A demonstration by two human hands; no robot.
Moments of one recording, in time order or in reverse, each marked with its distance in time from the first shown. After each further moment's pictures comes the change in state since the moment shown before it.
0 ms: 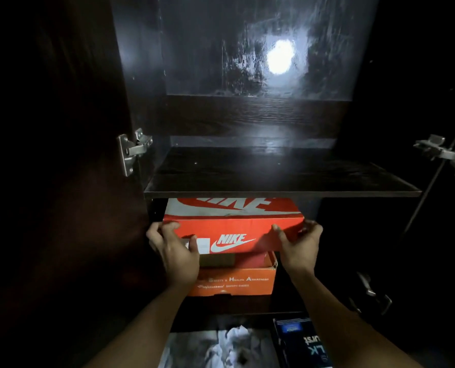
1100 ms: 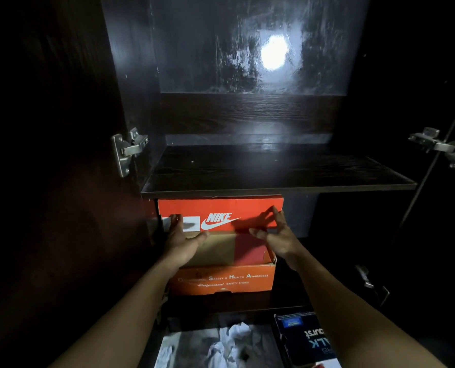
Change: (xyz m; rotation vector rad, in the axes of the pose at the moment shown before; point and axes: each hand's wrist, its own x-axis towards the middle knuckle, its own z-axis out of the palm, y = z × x) left_hand 0.047 -0.017 0.019 0.045 -0.697 -0.354; right_hand 0.025 -0.004 0.021 -0.105 -0.551 0.080
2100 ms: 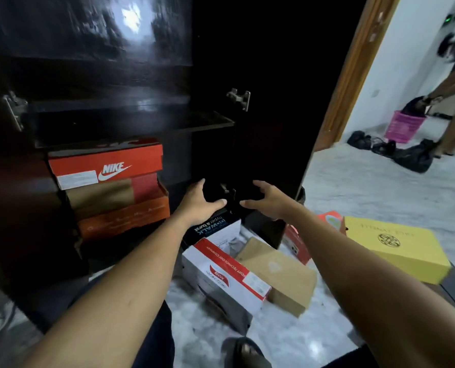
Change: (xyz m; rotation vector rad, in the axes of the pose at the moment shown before) left_hand -0.287 0.103 0.085 0.086 -0.552 0.489; right_hand -0.359 -0.082 -0.153 -0.481 0.266 0.329
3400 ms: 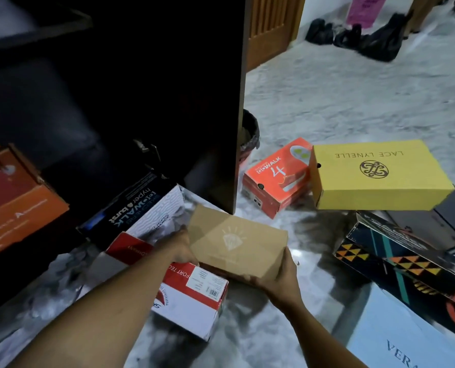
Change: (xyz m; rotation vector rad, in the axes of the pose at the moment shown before) left_hand 0.105 -0.119 0.278 0.756 -0.718 -0.240; right_hand -0.052 0.362 0.128 0.461 0.426 0.461
